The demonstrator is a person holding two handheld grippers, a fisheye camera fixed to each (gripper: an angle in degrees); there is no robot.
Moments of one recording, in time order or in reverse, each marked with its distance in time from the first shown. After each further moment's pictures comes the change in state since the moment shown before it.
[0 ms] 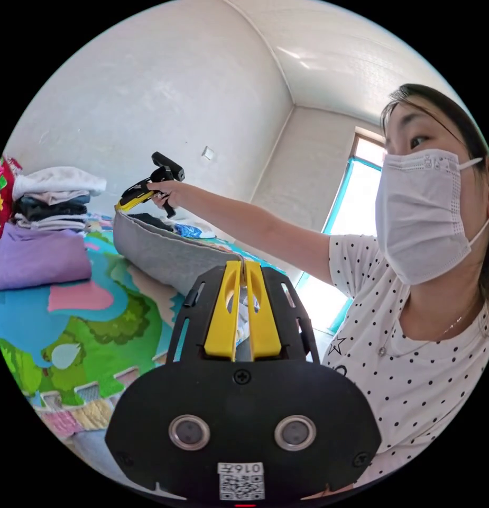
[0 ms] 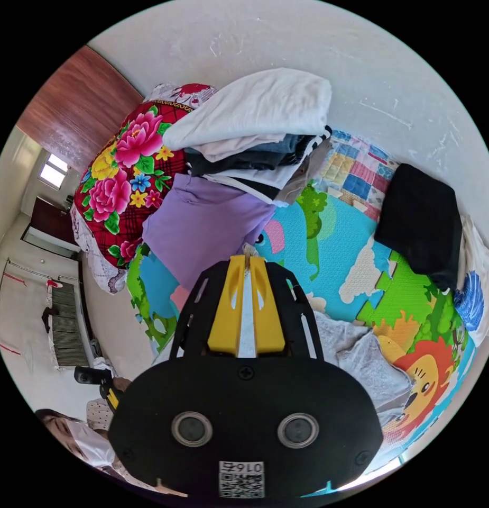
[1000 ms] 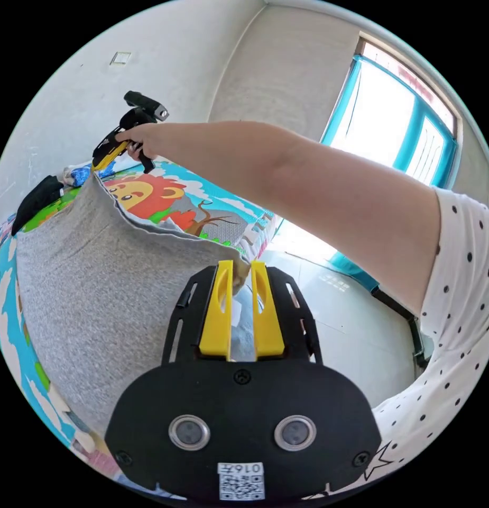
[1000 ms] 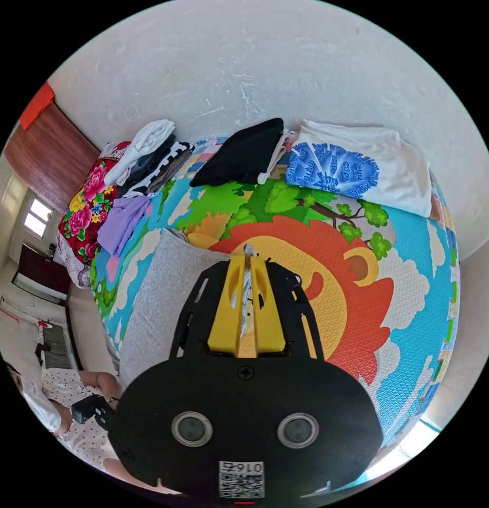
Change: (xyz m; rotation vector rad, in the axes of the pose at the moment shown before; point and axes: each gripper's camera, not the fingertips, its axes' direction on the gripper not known) left arm 0.188 -0.135 0.403 -0.496 0.036 0.101; right arm 0.253 0.438 -0.261 0.216 0.116 0.196
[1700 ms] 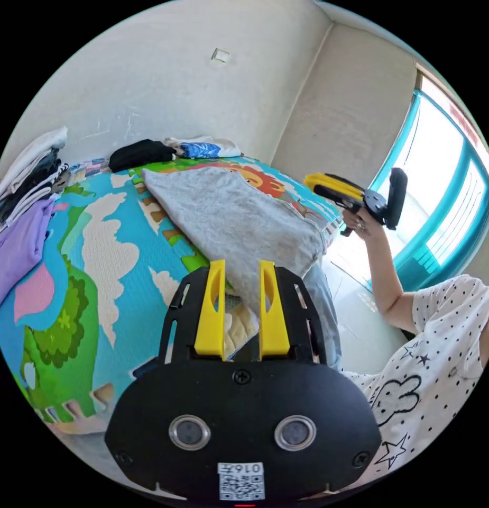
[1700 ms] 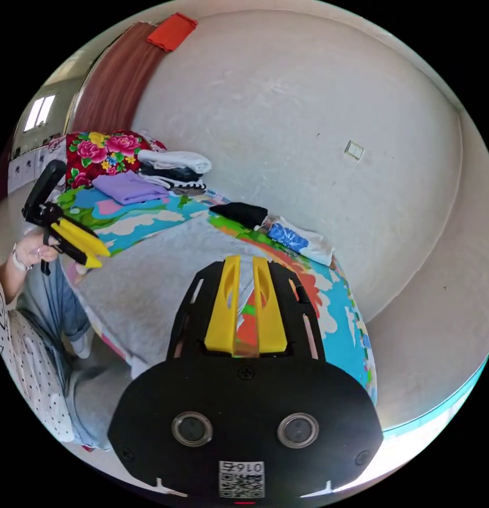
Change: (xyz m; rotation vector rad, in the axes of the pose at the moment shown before) left arm -0.102 0.090 -0.188 0.015 -0.269 -0.247; right arm -0.281 0.443 -0.157 0.462 0.529 -0.346
